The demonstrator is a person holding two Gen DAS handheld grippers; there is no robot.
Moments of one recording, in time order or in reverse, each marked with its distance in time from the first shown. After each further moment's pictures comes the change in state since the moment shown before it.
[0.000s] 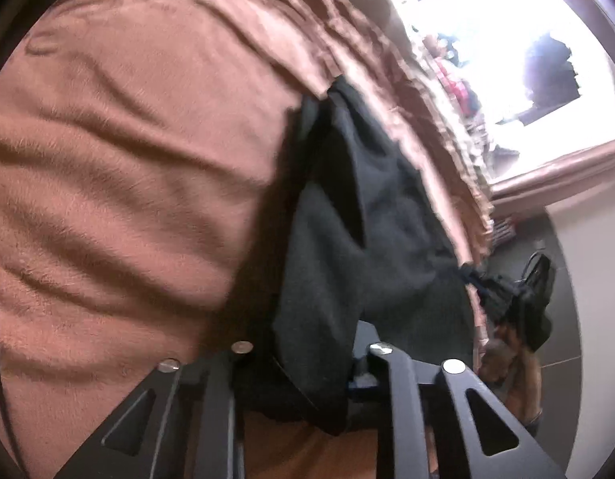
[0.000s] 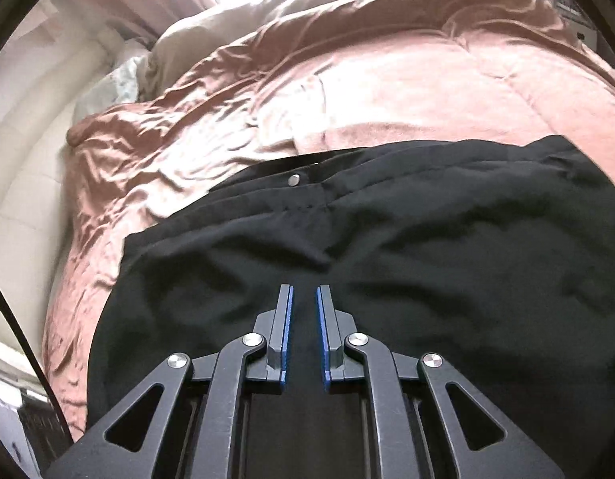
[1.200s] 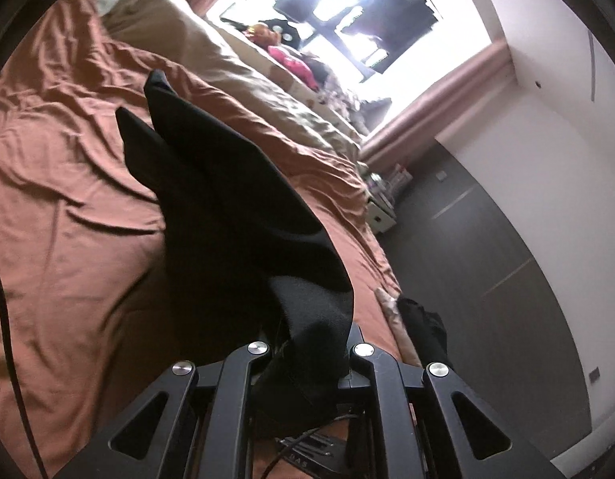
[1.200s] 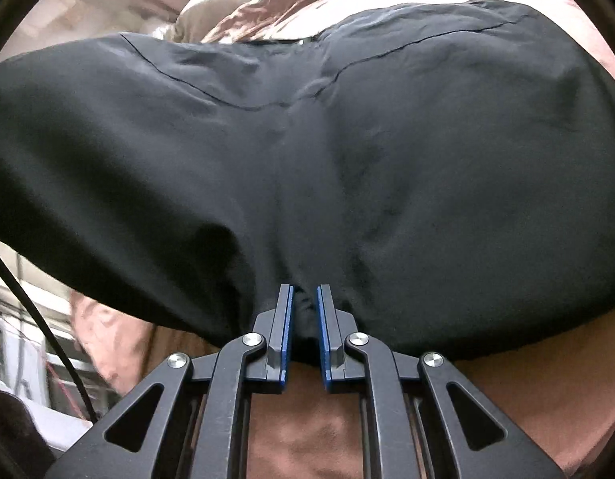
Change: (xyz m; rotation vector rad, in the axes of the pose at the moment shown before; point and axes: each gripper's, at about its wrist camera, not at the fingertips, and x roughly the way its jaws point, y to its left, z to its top) left arm -0.007 -0.255 -0.034 0.411 -0.003 -0.270; right arm -0.073 -0.045 -0.128 0.093 0.092 0.164
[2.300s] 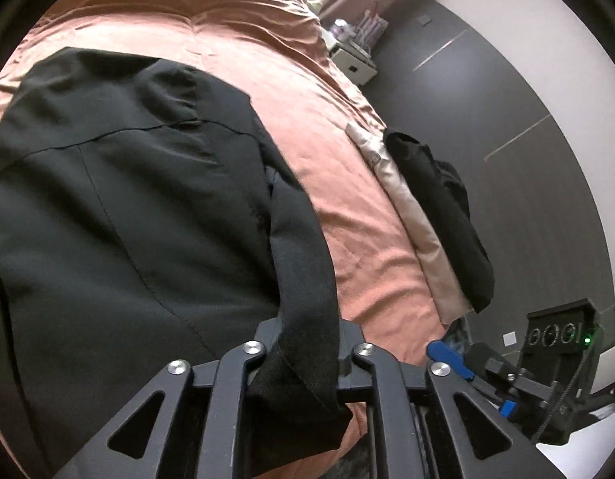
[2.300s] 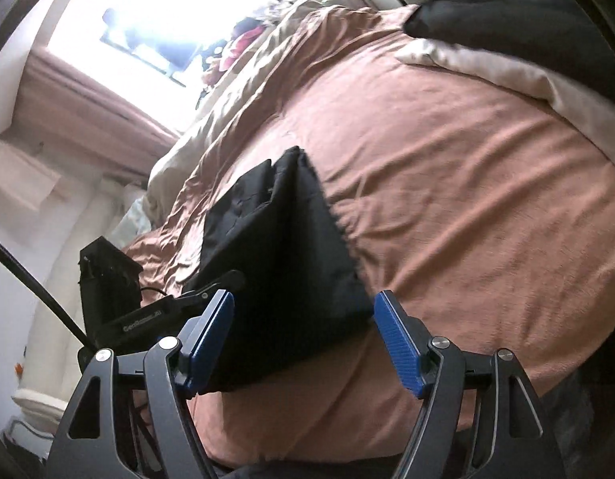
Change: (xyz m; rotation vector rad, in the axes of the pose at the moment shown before) left arm 0.266 -0.102 -0.131 0.188 0.489 0.008; right arm -0.217 -0.186 -0.011 0.316 -0.374 0.026
